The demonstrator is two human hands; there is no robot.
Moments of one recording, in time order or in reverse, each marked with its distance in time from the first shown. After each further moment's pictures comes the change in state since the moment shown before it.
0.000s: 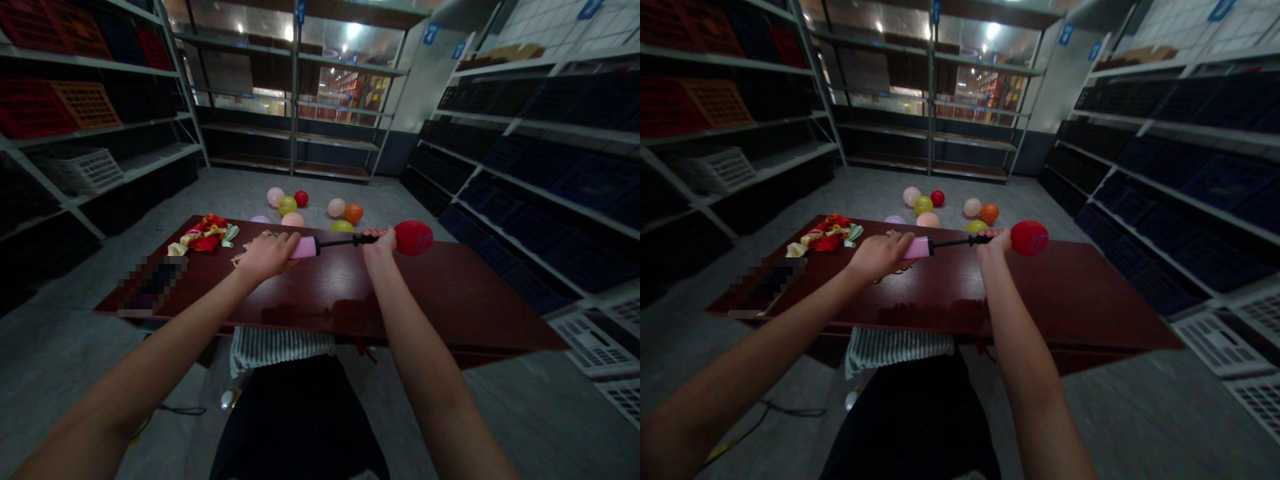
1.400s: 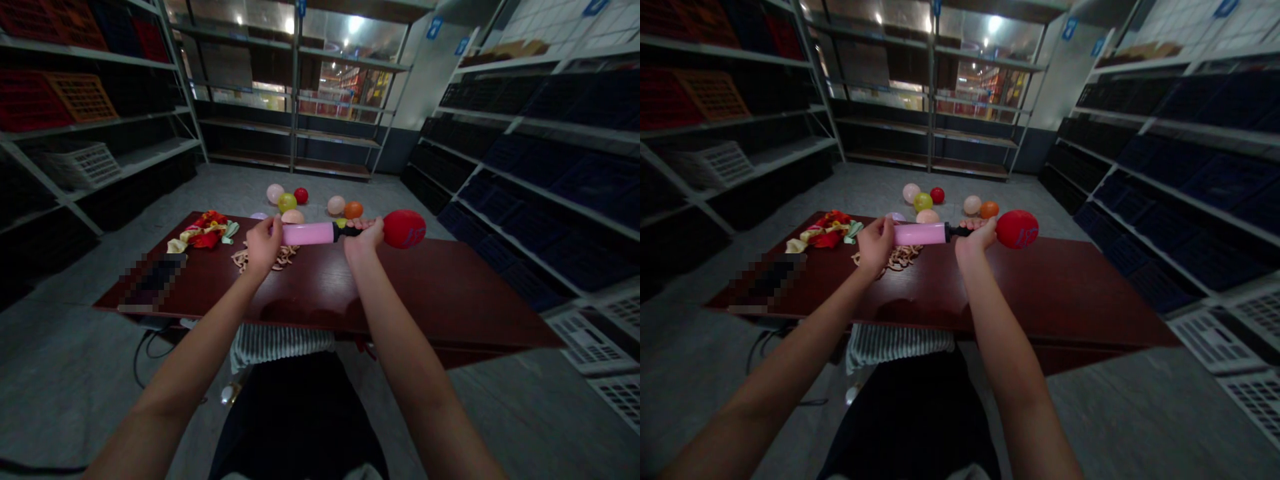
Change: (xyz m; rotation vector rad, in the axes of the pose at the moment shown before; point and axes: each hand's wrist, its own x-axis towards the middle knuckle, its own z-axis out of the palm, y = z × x) left_hand 0.016 0.002 0.034 -0.762 0.561 -0.691; right_hand -0.049 0.028 0.032 0.034 -0.055 -0.050
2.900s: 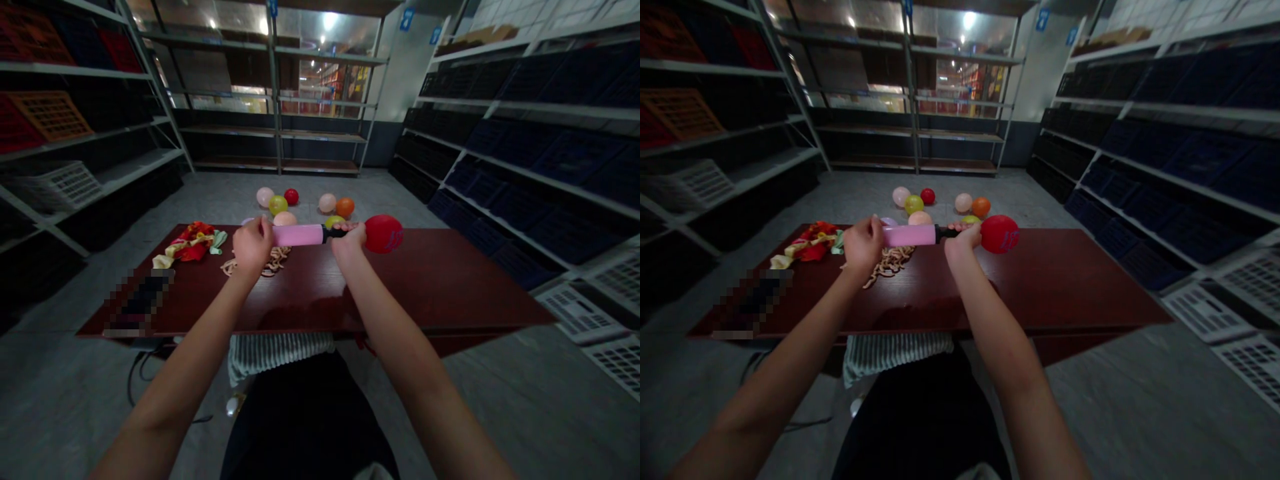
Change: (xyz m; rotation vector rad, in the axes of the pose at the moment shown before) left_hand 0.015 0.015 0.000 0.323 -0.005 0.134; right_hand 0.022 0.013 -0.013 0.057 0.116 0.057
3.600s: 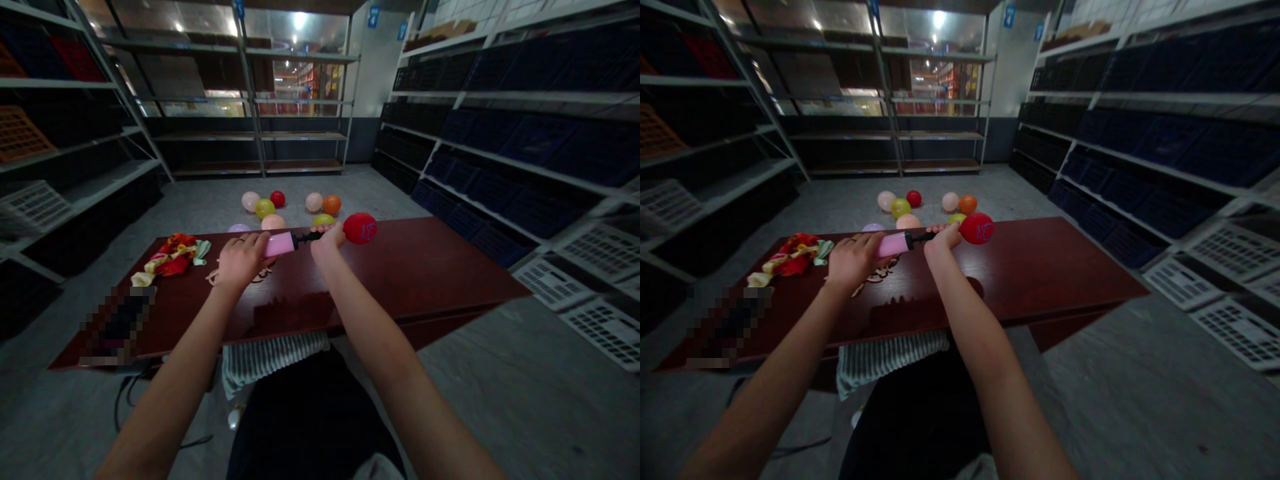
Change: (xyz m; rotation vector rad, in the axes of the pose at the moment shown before) left_hand -0.012 -0.020 -0.006 0.335 -0.245 0.673; right_hand -0.006 0.013 -0.003 -0.006 0.063 0.001
